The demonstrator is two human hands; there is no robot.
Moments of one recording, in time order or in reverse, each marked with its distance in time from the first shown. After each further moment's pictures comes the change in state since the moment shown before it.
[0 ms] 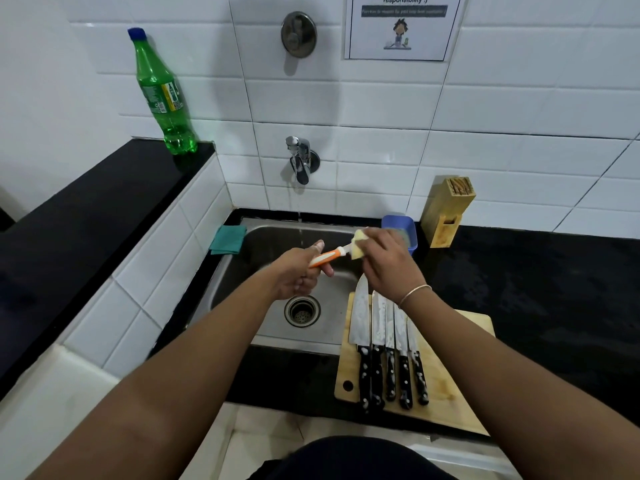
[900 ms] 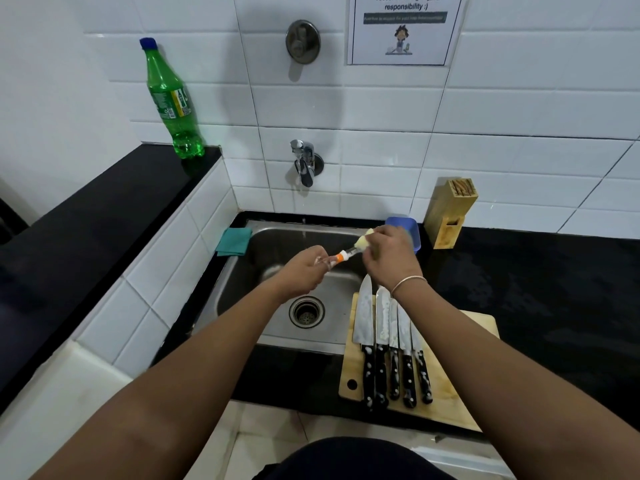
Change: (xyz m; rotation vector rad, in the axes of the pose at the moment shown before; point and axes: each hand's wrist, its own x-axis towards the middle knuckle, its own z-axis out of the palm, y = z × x) left_hand -0.020 -0.007 0.015 0.527 0.181 0.353; right_hand 0.019 -0.012 0.001 0.001 -0.086 0.394
